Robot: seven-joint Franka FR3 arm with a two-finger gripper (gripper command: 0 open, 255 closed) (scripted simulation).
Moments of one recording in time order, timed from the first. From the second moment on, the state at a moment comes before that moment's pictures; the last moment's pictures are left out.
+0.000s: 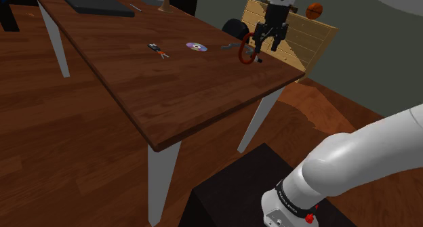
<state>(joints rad) -0.03 -0.36 -0.12 -1.92 -0.16 1.49 0.00</state>
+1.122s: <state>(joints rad) -0.06 0.02 -0.16 -1.52 -0.23 1.43 -0.11</state>
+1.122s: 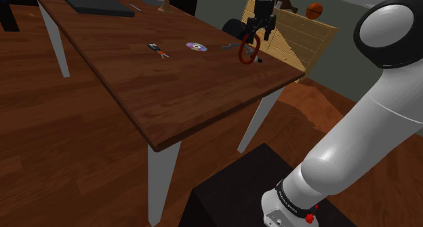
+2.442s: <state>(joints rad) -0.06 0.06 -0.16 -1.37 -0.23 1.32 -0.14</state>
